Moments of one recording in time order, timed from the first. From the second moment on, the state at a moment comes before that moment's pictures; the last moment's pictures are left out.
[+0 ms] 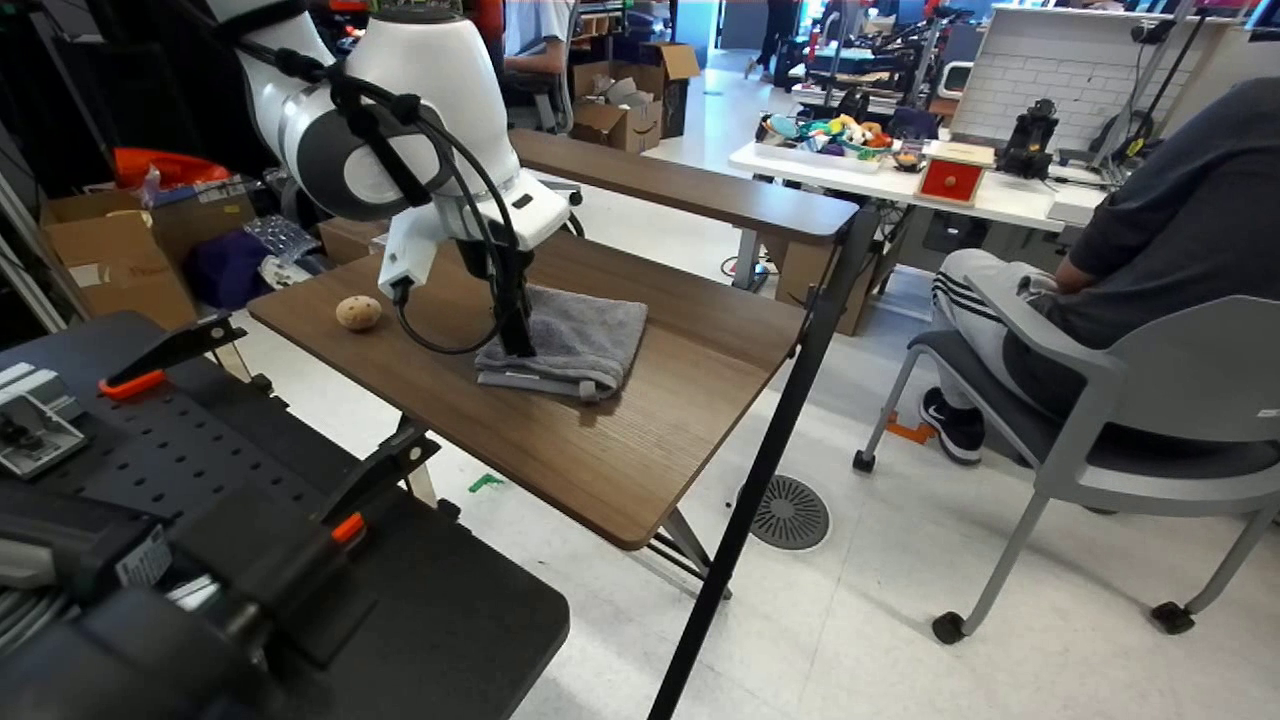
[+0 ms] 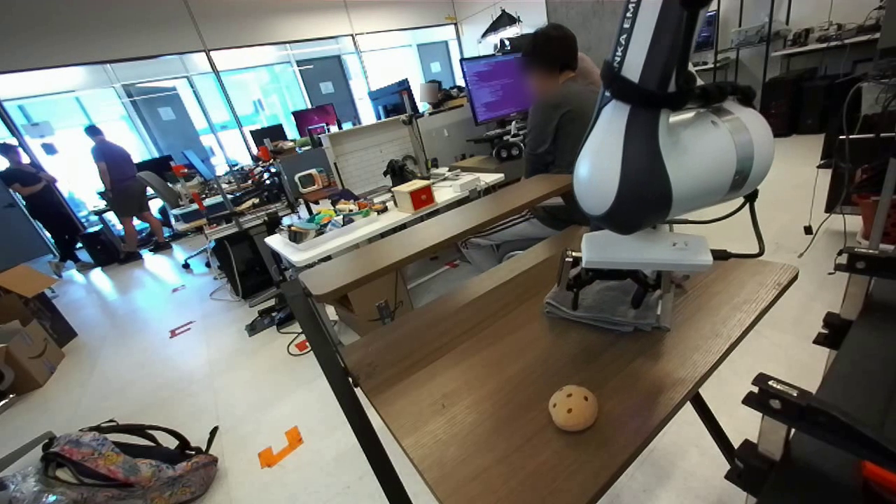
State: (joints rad) arm 0.11 0.82 -0.04 -2.08 0.37 3.13 0.49
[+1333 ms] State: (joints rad) arm 0.13 0.77 -0.01 -1.95 0.48 2.98 0.65
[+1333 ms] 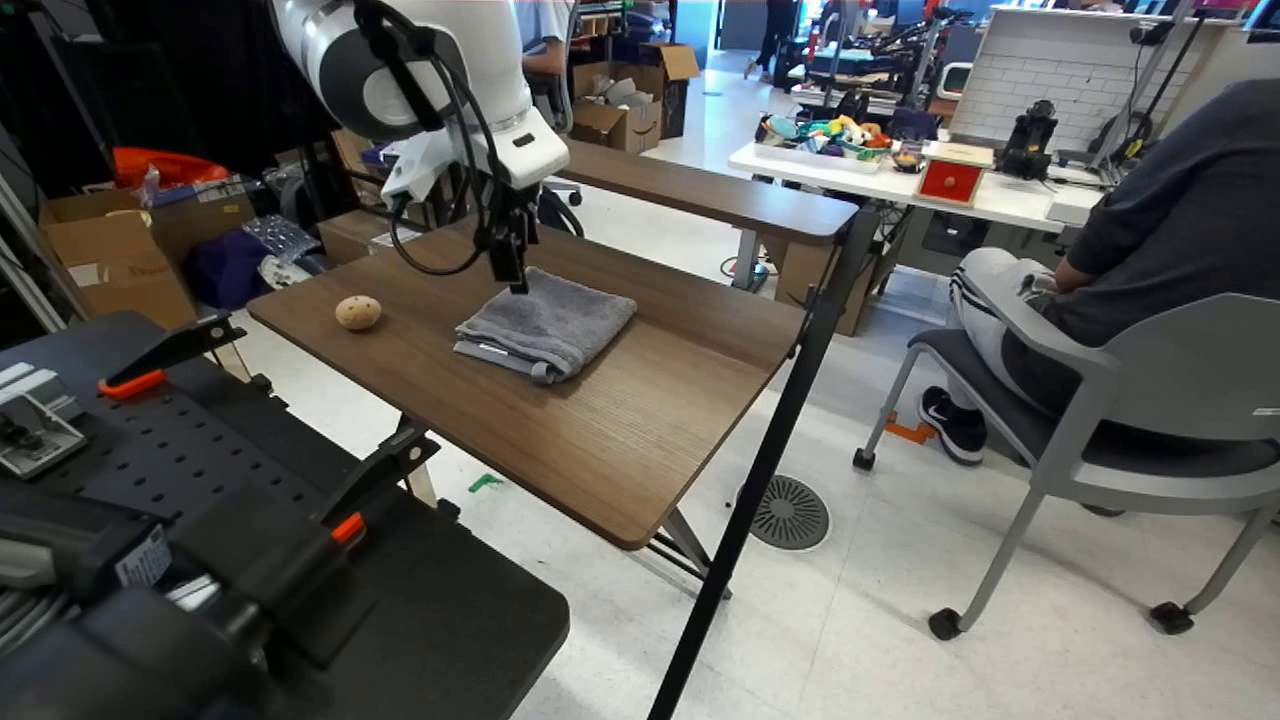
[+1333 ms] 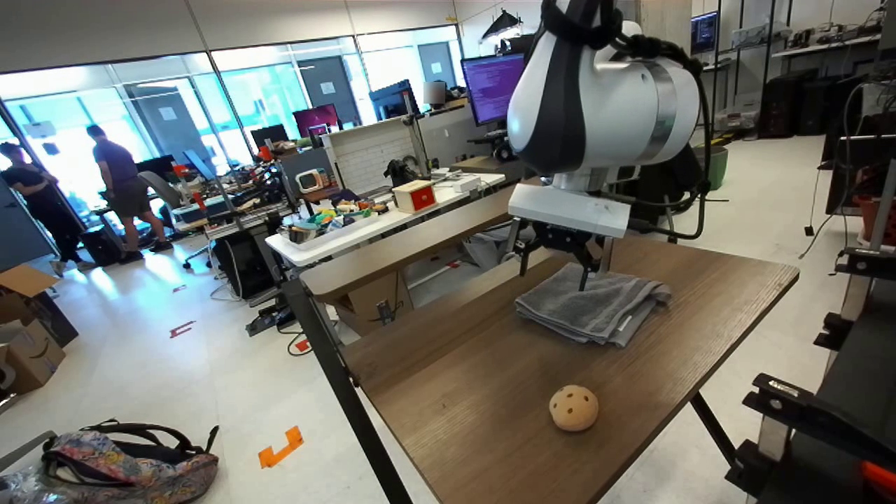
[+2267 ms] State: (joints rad) arm 0.18 0.91 -0.11 -1.91 0.36 2.89 0.71
